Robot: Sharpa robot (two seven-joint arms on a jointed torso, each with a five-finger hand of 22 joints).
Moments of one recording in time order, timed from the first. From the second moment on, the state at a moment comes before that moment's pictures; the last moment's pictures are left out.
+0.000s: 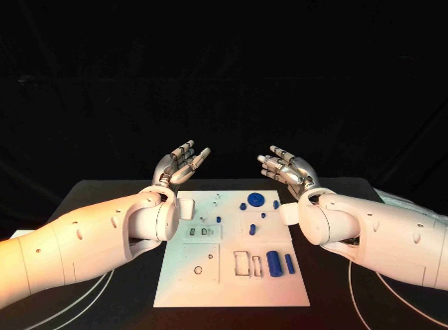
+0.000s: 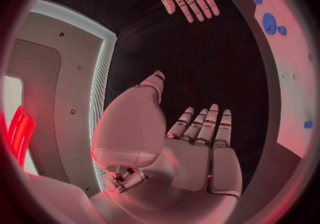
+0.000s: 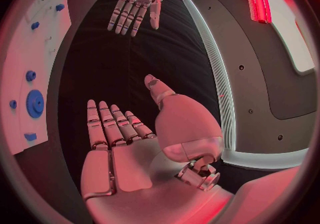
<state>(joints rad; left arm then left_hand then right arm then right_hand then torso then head) 1.13 -0.67 -0.02 1.39 -0.03 -0.60 0.50 1.27 -0.09 0.17 0.27 0.10 0.29 0.14 0.03 0.03 0.27 0.24 0.03 0.03 0.36 0.23 0.03 0.04 0.08 0.23 0.28 0.03 0.03 1.12 -0.71 -0.03 1.43 -0.09 -0.52 0.43 1.09 0.11 0.20 -0.15 0.25 0.26 0.14 0.03 0.03 0.38 0.26 0.04 0.04 0.45 0.24 0.04 0.04 0.09 0.43 0.28 0.05 0.05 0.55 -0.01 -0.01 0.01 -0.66</state>
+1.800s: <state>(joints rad) 1.13 -0.92 0.00 1.80 -0.01 -0.43 0.46 1.36 0.00 0.12 0.17 0.10 1.00 0.20 0.10 0.07 1.12 0.13 0.11 0.08 1.26 0.06 0.36 0.35 0.18 1.09 0.17 0.35 0.16 1.27 -0.70 -0.02 1.31 -1.54 -0.23 -0.01 1.24 -0.01 0.31 -0.23 0.18 1.05 0.15 0.07 0.07 1.23 0.08 0.07 0.07 1.46 0.00 0.44 0.34 0.17 1.27 0.08 0.50 0.23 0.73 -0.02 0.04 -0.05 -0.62</state>
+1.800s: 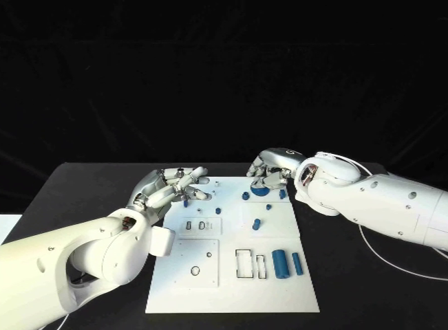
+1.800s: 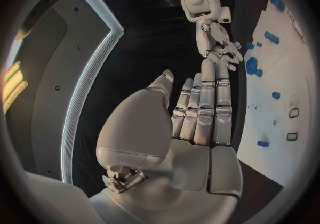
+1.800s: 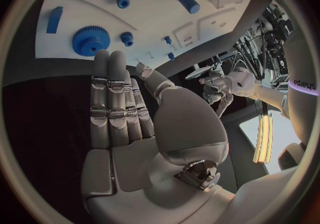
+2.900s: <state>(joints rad) 1.14 -0.93 0.00 1.82 0.06 -0.40 0.42 1.36 0.00 0.12 0.15 0.10 1.00 0.21 0.09 0.07 1.11 0.14 0.11 0.08 1.18 0.08 0.40 0.40 0.18 1.06 0.18 0.36 0.17 1.28 -0.64 -0.02 1.27 -1.74 -0.08 -0.08 1.25 -0.06 0.39 -0.13 0.16 1.05 0.15 0.07 0.07 1.19 0.08 0.07 0.07 1.47 0.00 0.97 0.85 0.17 1.24 0.08 0.75 0.38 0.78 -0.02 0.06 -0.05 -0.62</state>
